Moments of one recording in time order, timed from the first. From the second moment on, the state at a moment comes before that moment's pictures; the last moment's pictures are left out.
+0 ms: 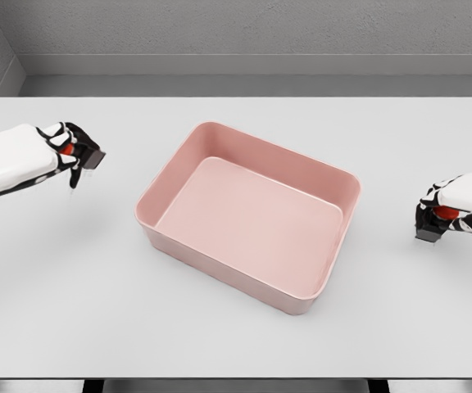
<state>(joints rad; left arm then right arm) -0.24 1.00 -0.20 -1.75 -0.41 -0.61 -0.32 -0.19 -1.20 0.30 -1.75 0.11 -0.37 0.61</state>
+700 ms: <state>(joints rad) -0.61 0.77 -0.64 -1.76 -0.44 -0.61 -0.33 -0.34 -1.18 0.30 -1.75 0.11 -0.49 0.61</state>
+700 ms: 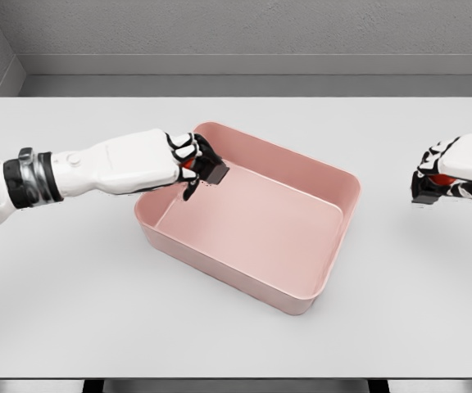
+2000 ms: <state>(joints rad) -0.67 0.80 -0.72 -1.75 -0.42 -0.61 -0.36 -0.67 -0.96 0.65 -1.75 0.11 -0.61 0.61</state>
